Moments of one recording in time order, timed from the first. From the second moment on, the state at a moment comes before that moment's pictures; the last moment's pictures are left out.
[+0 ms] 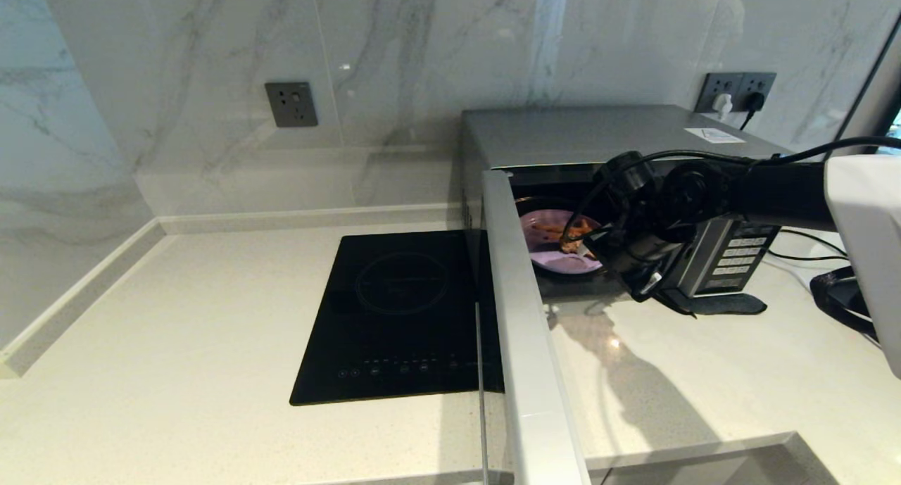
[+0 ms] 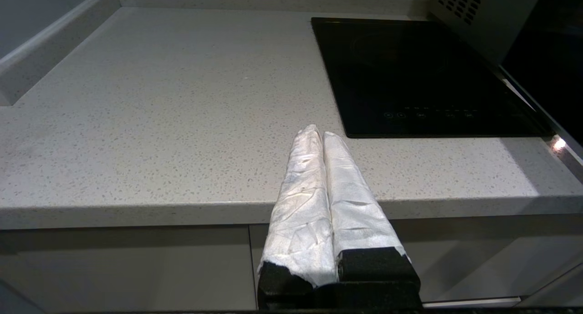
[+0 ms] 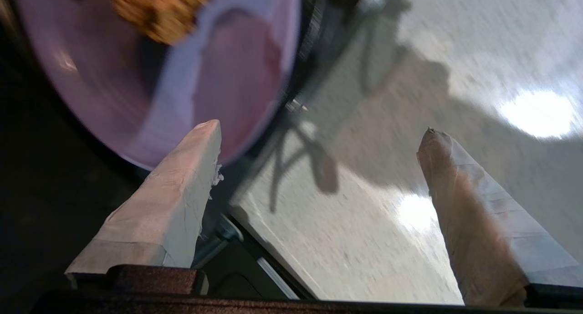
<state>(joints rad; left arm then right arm) 0.00 0.00 0.00 -0.01 0.02 -0.07 0.29 2.26 -1.97 0.65 -0.20 1.24</state>
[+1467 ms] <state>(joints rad) 0.00 0.00 0.00 -0.01 0.02 -0.07 0.26 2.37 -1.97 0.52 -0.21 1.14</state>
